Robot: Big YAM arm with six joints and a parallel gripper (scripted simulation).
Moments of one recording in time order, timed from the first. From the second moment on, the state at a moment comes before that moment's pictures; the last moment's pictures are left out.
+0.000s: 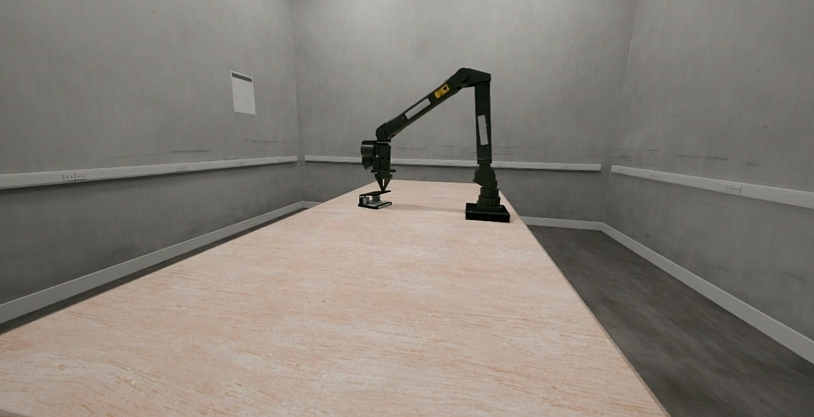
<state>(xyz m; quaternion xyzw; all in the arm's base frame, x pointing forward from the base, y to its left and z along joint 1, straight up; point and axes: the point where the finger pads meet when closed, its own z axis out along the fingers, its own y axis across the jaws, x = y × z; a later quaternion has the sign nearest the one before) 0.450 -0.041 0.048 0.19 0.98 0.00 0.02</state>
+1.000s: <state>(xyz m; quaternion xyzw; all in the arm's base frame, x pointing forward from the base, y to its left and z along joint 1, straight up) 0.455 -0.043 0.062 0.19 0.98 0.00 0.01</state>
